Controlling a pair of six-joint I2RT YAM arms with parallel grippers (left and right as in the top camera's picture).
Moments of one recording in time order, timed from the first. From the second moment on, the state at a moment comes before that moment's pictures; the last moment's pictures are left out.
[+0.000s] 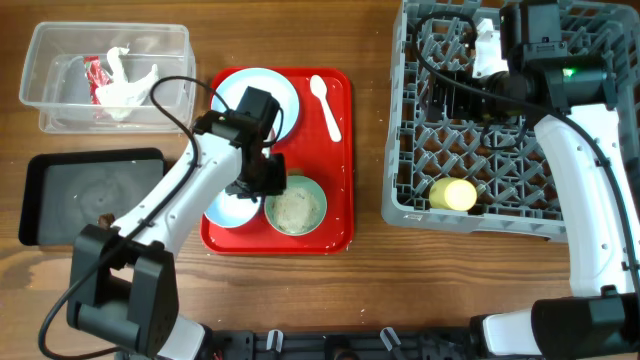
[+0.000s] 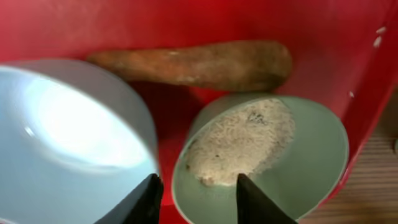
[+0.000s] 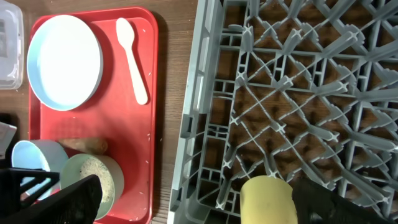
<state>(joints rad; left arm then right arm) -0.37 1.69 1.20 -1.01 0.11 -0.42 0.10 1.60 1.67 -1.19 -0.21 0.15</state>
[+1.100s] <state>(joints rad) -0.71 1.87 1.31 -0.96 0.08 -0.31 0.10 1.60 1.67 -1.19 -0.21 0.15</state>
